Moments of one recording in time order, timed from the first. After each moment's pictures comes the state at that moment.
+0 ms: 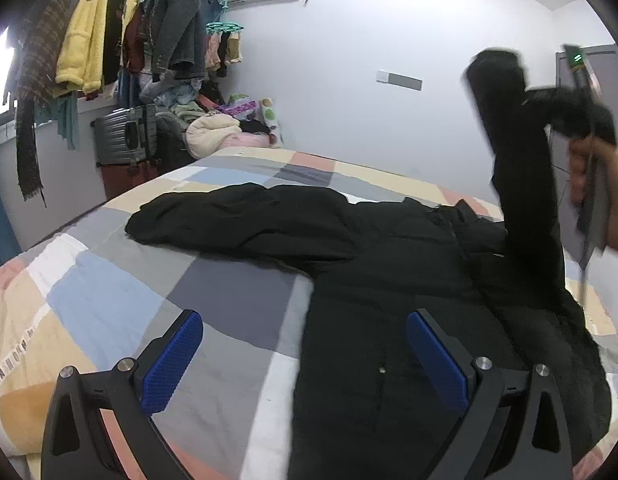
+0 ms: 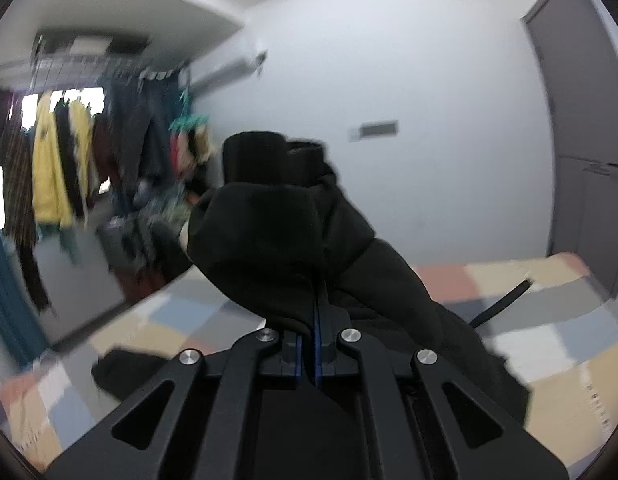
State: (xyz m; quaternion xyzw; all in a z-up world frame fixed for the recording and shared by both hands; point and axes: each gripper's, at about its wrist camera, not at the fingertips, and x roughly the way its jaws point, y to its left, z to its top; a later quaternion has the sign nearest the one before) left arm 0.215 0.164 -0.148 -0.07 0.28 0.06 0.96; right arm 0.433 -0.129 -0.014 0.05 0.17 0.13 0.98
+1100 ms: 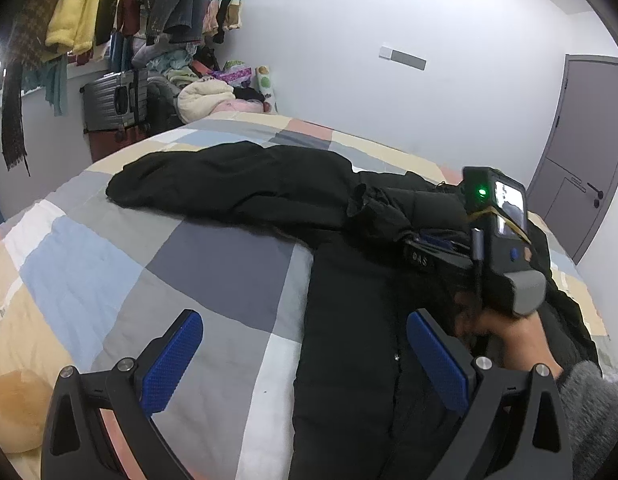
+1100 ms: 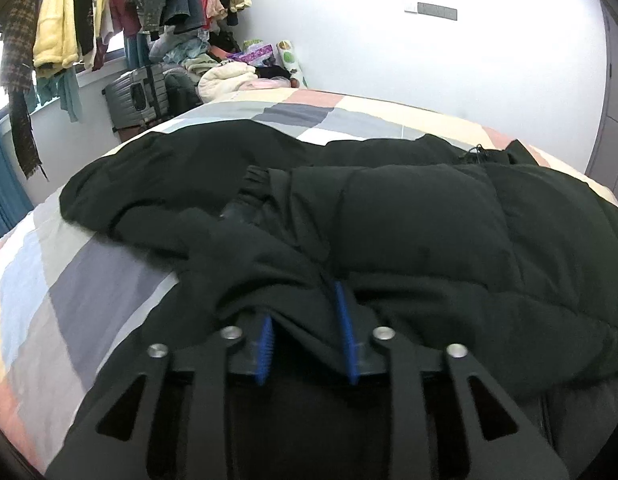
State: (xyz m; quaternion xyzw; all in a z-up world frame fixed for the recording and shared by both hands) left arm 0.242 0.183 -0.180 -0.11 0.32 0.04 0.94; right arm 0.434 -0.018 -0.220 -0.04 0.35 0.15 0.93
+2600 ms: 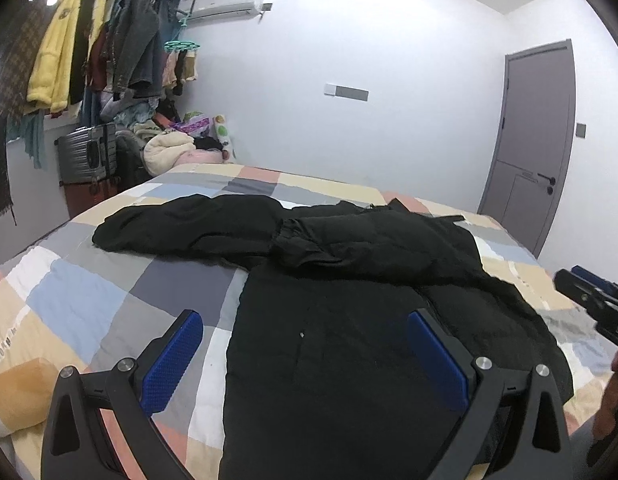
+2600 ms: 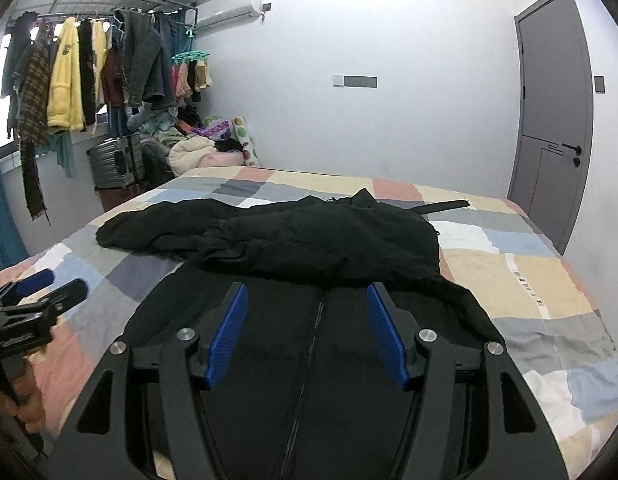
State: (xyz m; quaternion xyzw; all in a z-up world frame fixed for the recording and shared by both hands) left arm 0.145 0.106 -0.131 -0.06 0.25 -0.02 0.97; right arm 0.159 -0.178 -0.094 -0.01 0.23 0.06 0.97
